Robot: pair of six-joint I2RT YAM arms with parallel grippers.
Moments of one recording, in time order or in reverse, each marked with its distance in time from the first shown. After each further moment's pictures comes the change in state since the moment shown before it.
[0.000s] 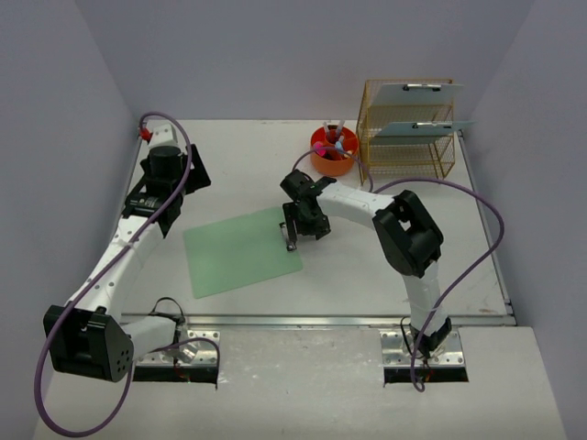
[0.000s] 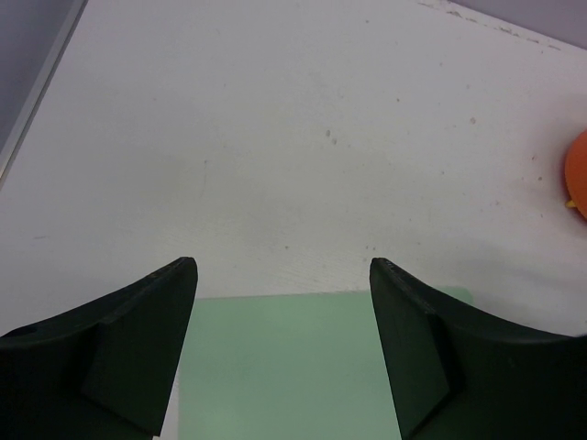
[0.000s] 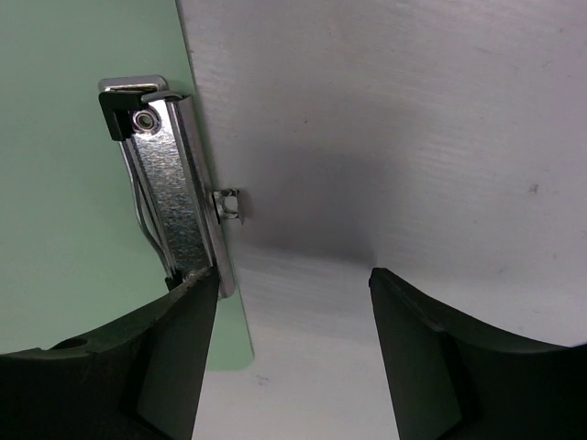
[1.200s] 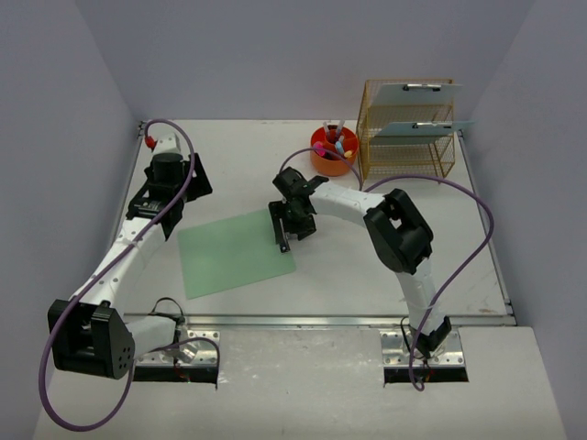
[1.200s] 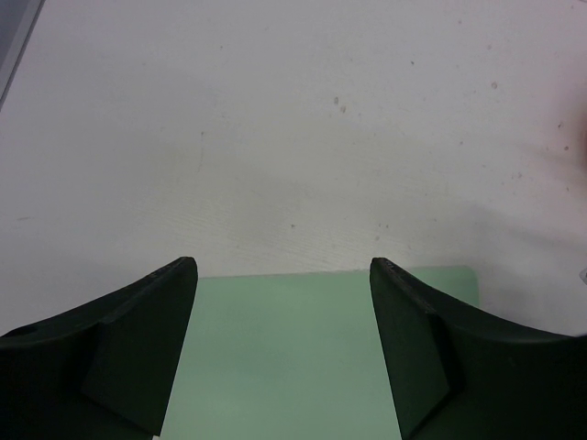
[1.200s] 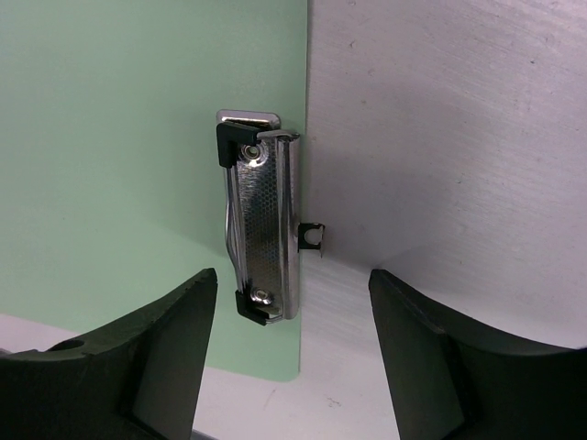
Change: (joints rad) left arm 0.018 0.013 -0.072 0.034 0.040 0.005; right arm 0.017 0.083 0.082 0.064 -0.171 -0.005
